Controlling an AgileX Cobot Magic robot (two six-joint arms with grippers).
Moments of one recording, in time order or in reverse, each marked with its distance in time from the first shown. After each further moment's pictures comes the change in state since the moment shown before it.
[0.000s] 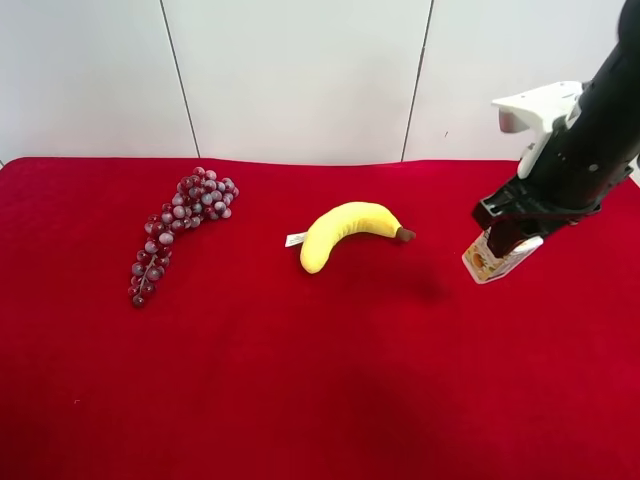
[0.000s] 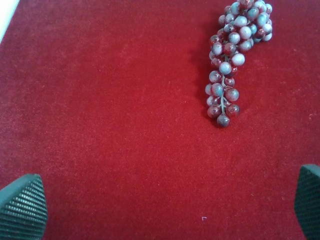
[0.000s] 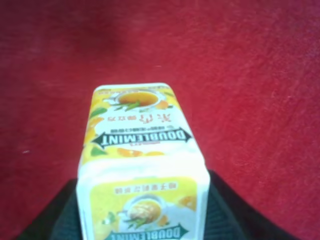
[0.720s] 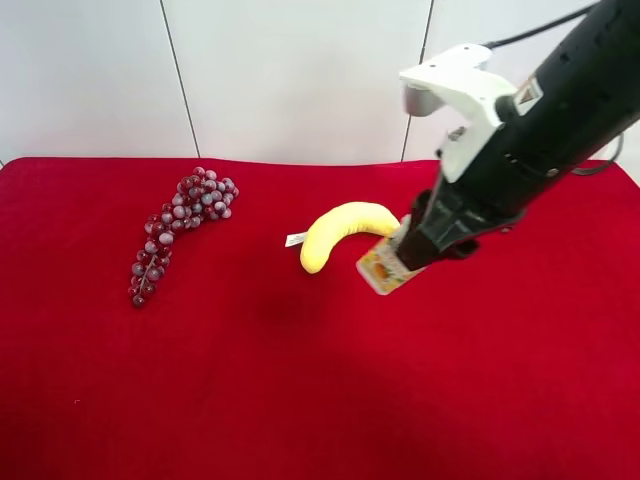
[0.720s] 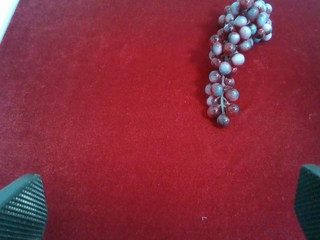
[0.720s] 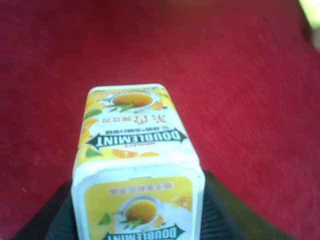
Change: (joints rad) left arm 0.000 0.000 0.000 0.000 0.000 0.000; right arm 0.337 -0.098 0.000 0.159 -0.083 -0.188
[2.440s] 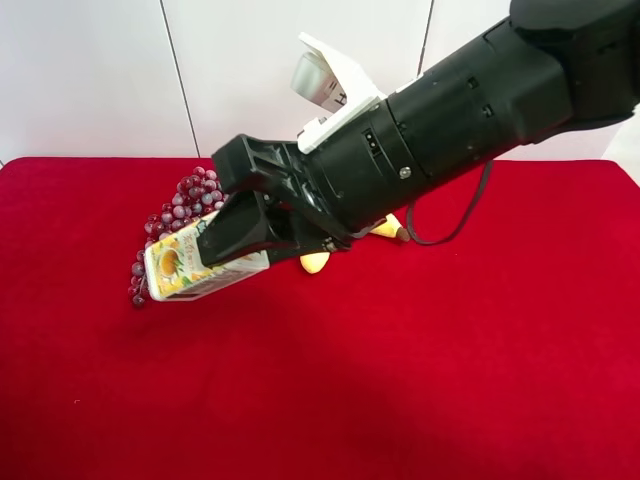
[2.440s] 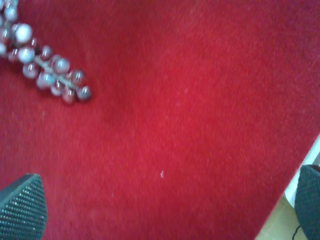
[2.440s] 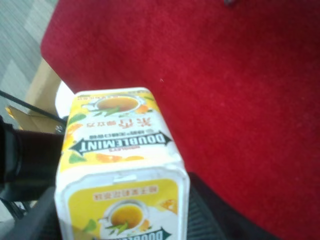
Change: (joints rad) left arm -0.727 0.776 -0.277 0.075 0.036 0.398; right arm 0.103 0.122 0.000 0.878 -0.175 -0.208
